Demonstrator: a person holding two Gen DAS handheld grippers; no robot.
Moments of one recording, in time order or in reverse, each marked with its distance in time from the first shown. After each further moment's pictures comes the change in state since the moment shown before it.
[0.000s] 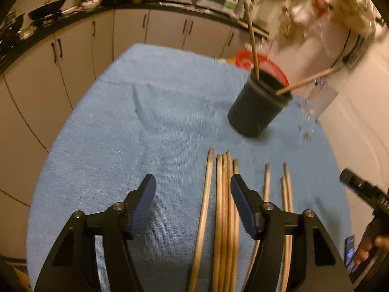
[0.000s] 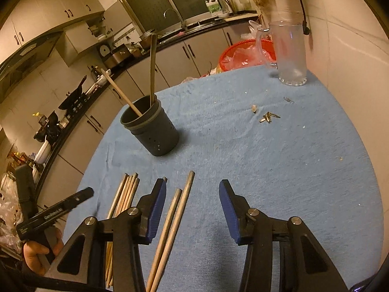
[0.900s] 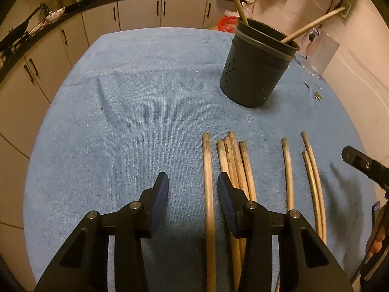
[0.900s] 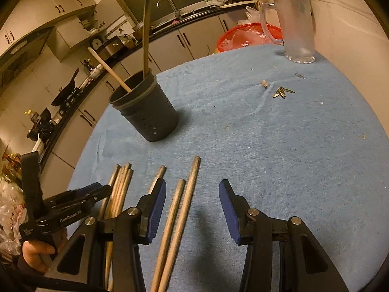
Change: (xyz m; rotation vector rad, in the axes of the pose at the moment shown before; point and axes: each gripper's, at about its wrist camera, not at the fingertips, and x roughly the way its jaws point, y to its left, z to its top) left arm 0.057 -0.020 0.005 0.208 0.117 0.020; right arm 0.048 0.008 -0.016 0.033 0.054 -0.021
